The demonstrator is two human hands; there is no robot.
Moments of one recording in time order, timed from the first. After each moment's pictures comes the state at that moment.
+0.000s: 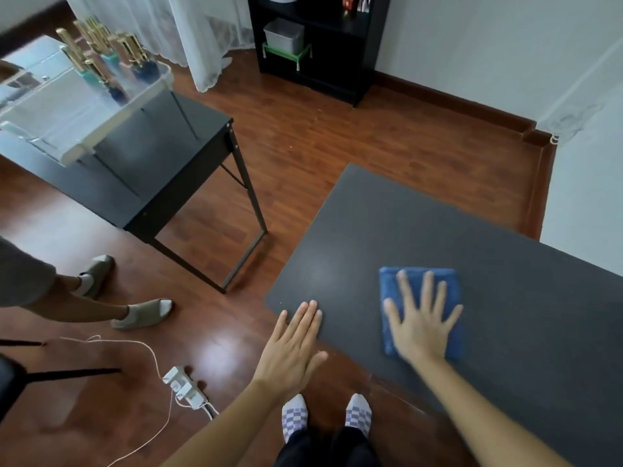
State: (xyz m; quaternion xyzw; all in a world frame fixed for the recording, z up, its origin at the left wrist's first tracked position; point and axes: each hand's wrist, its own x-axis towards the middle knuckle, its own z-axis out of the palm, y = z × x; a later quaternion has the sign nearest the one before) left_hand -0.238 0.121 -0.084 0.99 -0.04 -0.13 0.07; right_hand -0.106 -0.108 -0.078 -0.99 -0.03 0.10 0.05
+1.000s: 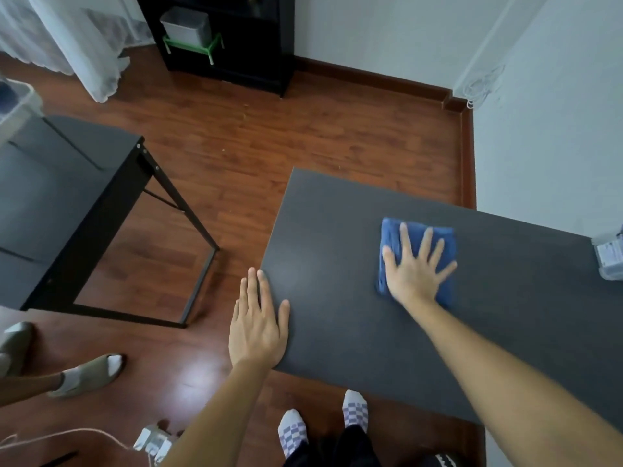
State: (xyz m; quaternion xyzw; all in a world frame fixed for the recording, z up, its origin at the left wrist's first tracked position) left_hand -0.127 0.157 -0.094 0.98 0.11 -0.06 0.15; right_hand -0.004 -0.104 -0.076 -0.98 0.17 0.10 0.08
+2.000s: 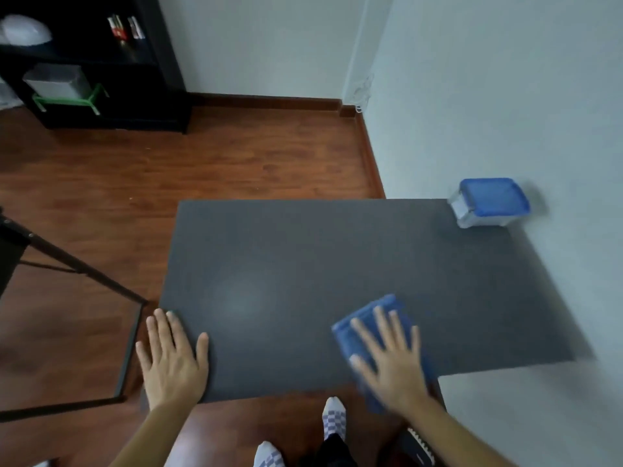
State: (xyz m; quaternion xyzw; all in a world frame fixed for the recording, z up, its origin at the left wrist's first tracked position) left_hand -0.129 0.139 -0.089 0.99 0.10 -0.07 0.10; right_hand -0.215 -0.227 -0.090 -1.00 0.03 0.04 0.03
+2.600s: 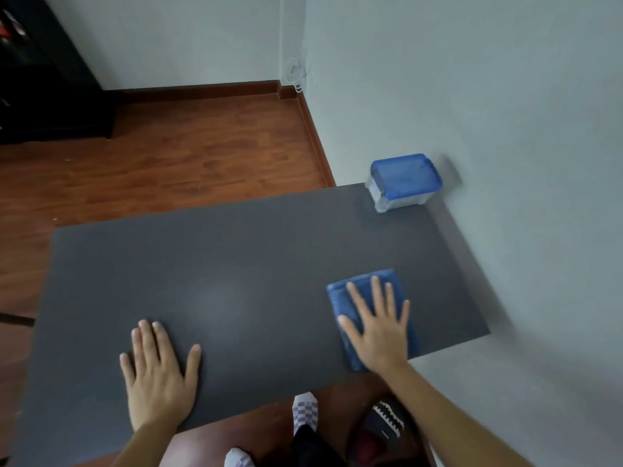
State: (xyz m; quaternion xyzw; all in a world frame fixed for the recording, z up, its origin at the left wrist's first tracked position) left_hand -0.129 -0.002 -0.091 0.99 0.02 -0.07 0.09; right_hand -0.197 -0.366 -0.087 -0.98 0.20 0.05 0.06
